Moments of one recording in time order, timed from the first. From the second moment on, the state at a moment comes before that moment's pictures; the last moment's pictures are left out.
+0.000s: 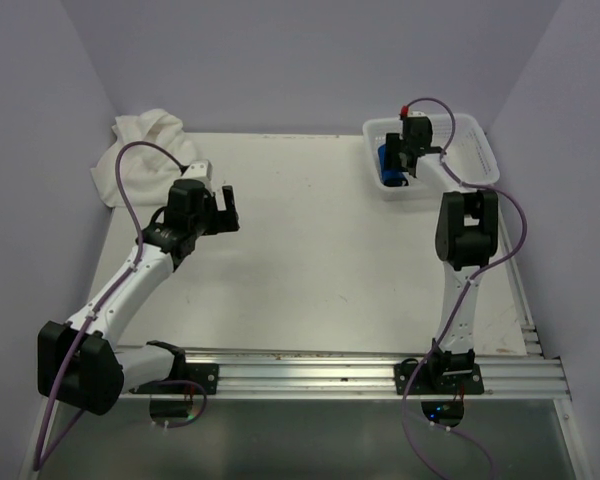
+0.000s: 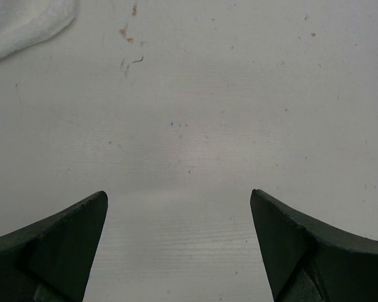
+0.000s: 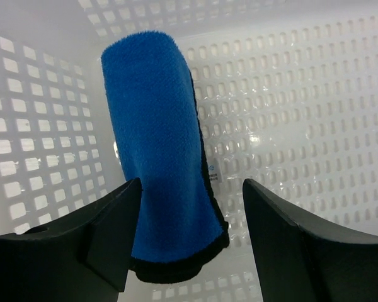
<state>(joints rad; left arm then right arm) -0.29 1.20 0.90 -0.33 -0.13 -0.31 0.09 2.24 1.81 -0.31 0.17 0.09</state>
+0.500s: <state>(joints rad) -0.29 1.17 0.90 -0.33 -0.14 -0.31 0.09 2.08 1.67 -0.19 0.17 0.12</state>
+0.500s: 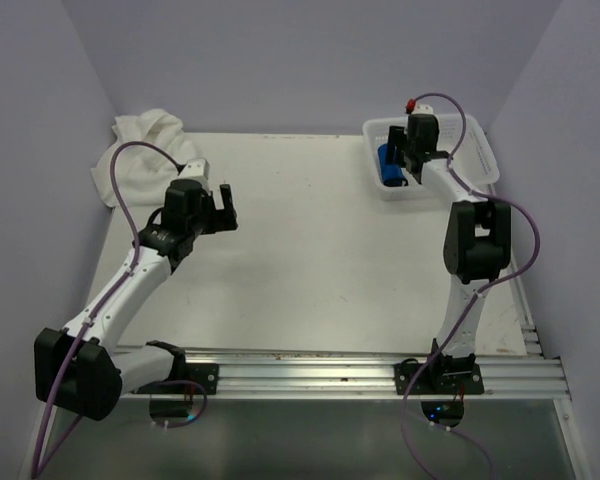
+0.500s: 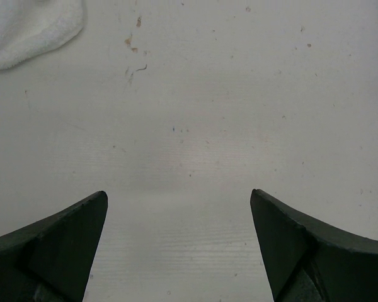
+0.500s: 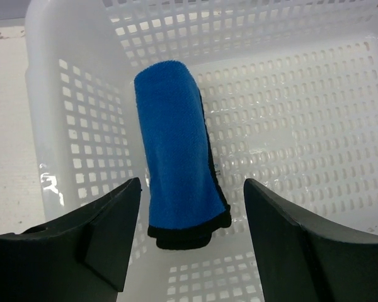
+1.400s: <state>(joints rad) -0.16 1.55 1.39 -0.39 -0.26 -0.30 0.41 1.62 1.34 0.09 0.21 0.18</state>
